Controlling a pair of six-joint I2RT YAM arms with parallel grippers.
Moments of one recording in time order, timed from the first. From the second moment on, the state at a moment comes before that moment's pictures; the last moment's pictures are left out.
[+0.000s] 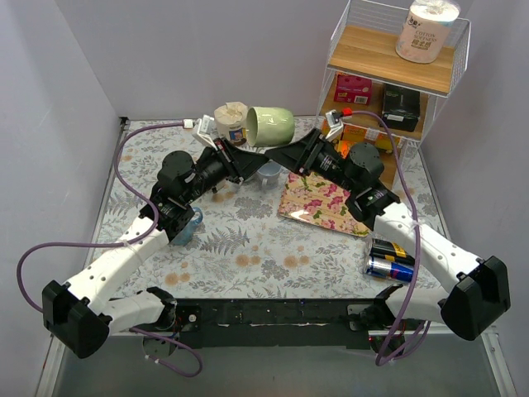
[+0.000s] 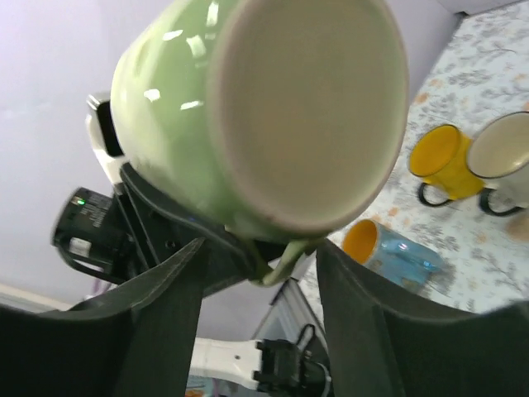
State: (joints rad) left arm -0.59 1.10 0.99 0.27 0.30 -0.82; right arm 0.63 1.23 1.00 0.42 -0.40 1.11
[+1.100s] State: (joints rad) left arm -0.81 1.21 0.97 -0.61 -0.30 -0.66; right arm 0.63 1.07 1.01 -0.48 0.07 0.73
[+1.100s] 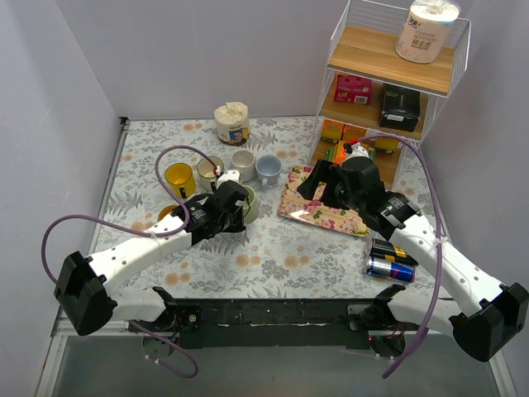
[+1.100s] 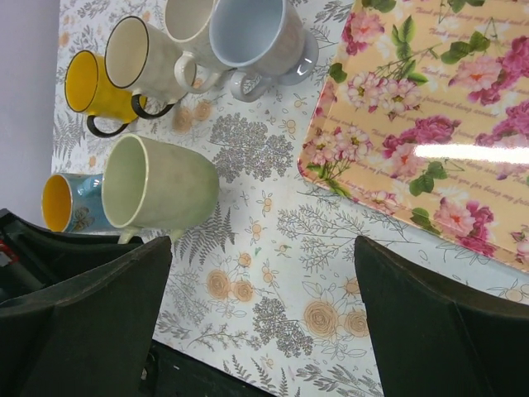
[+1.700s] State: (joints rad) left arm -0.85 1.36 0.86 -0.49 -0.40 -0.67; right arm 0.62 1.08 1.01 -0.51 0.09 0.73
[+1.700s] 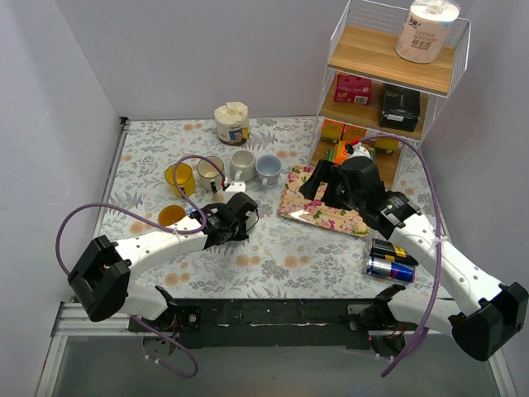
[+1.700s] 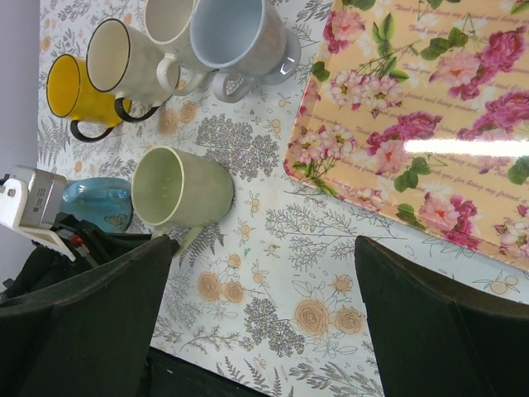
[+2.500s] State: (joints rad) left arm -0.89 1.22 0.99 -0.62 -0.45 -0.73; right arm 0.61 1.02 1.00 -0.54 0.14 0.79
